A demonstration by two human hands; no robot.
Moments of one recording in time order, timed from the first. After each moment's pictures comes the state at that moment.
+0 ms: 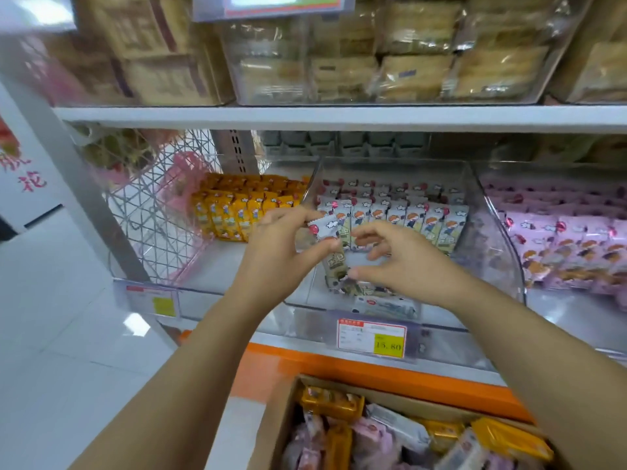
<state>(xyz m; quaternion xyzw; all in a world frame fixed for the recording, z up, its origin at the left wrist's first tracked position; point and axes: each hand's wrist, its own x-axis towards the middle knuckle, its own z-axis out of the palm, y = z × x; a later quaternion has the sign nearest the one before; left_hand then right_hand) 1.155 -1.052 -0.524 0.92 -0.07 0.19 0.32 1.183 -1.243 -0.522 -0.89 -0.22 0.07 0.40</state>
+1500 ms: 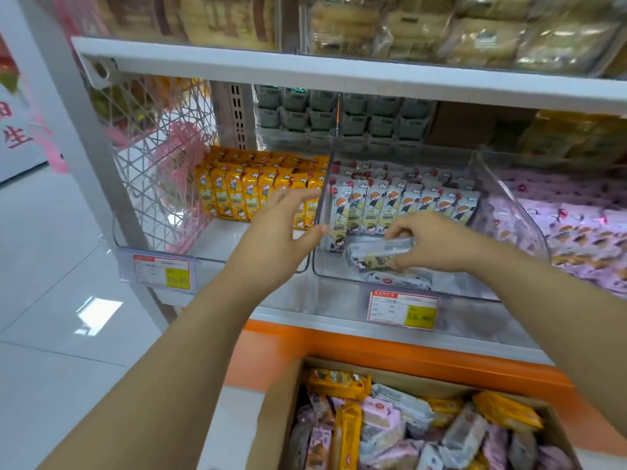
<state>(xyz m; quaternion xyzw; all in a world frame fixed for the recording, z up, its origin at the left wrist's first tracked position) 1.131 -1.008 -0.533 0.91 -0.09 0.13 0.39 1.192 -1.232 -0.524 -0.97 -0.19 0.08 0.12</state>
